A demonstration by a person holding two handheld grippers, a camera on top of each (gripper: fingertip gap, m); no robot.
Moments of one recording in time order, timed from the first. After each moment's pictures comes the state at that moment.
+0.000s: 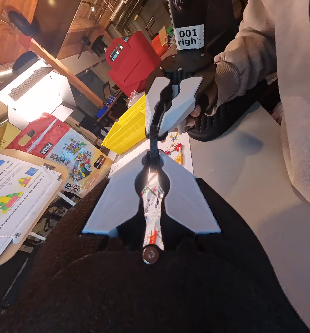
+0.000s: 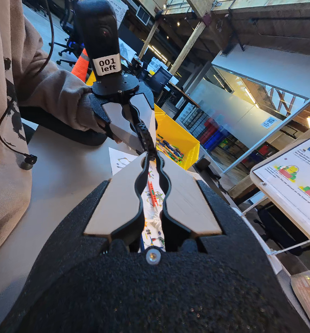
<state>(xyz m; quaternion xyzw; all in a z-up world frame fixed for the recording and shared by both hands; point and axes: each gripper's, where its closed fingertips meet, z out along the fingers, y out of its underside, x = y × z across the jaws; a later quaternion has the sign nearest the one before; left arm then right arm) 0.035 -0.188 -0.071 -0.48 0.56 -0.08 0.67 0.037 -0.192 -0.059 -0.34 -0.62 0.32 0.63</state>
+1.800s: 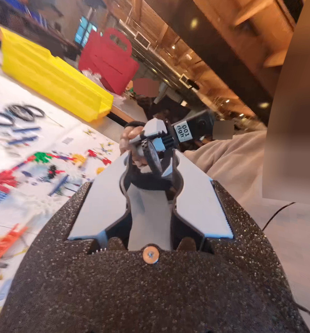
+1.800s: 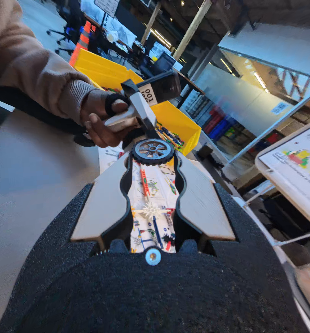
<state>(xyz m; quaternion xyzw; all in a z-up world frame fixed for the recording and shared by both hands) 0.026 -0.154 -0.066 -0.62 0.21 -0.62 0.43 0.023 -0.152 -0.075 -0.36 -0.63 0.32 0.60</state>
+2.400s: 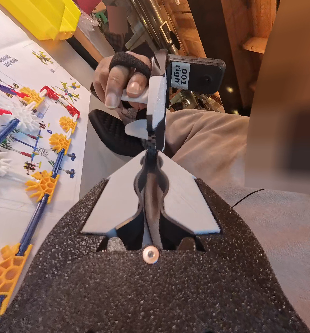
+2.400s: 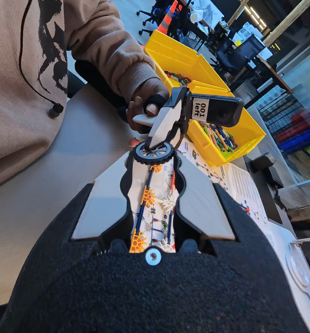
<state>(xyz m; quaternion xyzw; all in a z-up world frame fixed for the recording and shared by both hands) 0.044 -0.177 -0.100 -0.65 0.22 -0.69 0.25 0.031 -0.173 -0.100 -0.29 -0.77 0.34 0.46</state>
